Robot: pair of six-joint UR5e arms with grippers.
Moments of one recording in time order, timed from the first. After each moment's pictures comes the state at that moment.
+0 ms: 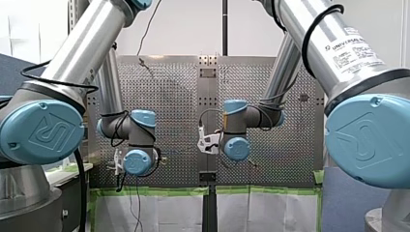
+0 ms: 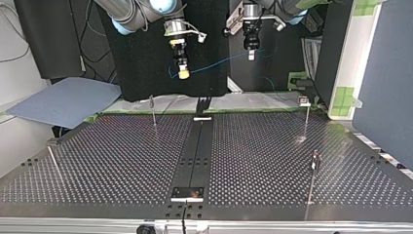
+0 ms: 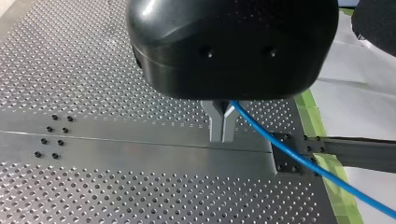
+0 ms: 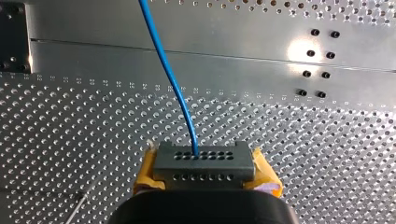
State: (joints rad) left arm -0.53 -2.06 -2.45 -1.88 -2.12 -1.63; right arm 2.37 -1.00 2.02 -1.04 1.83 1.47
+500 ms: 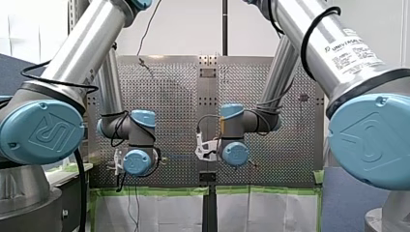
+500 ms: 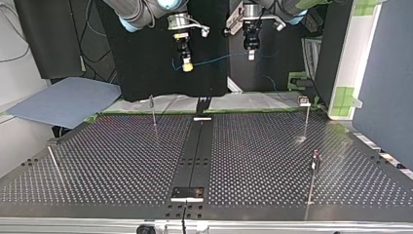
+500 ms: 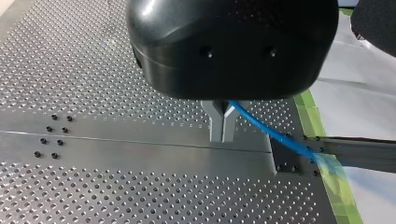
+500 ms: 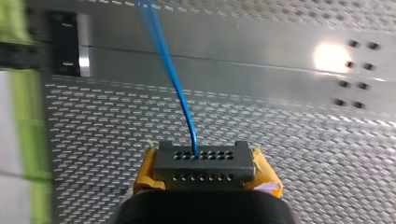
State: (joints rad) left arm -0.53 -2.07 -2.45 -1.88 -2.12 -1.63; right arm 2.42 -0.95 2.03 -0.99 1.88 1.49
